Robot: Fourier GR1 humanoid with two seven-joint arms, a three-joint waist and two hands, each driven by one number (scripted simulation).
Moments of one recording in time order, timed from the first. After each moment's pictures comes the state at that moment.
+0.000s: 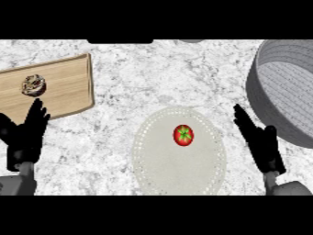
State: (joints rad) left arm -0.09 0.30 0.03 -1.36 0.22 0.30 0.19; right arm -0.07 -0.32 0.27 -1.43 -0.17 -0.15 0.15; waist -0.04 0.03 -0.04
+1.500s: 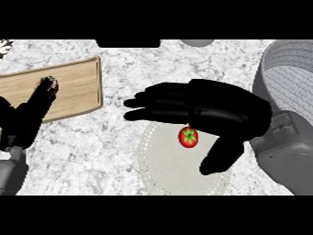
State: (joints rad) left arm -0.19 0.39 -0.01 -1.38 0.21 0.08 0.19; right arm -0.76 -0.42 0.47 -1.72 0.17 0.52 -0.08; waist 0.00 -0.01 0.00
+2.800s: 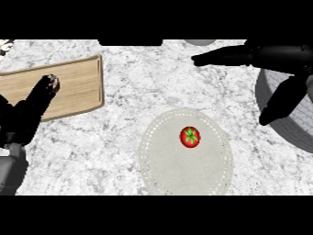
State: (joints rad) left arm -0.22 0.37 0.04 -1.35 0.19 0.04 0.19; right arm -0.87 -0.62 0.30 -1.37 0.16 0.87 -0.27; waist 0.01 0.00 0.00
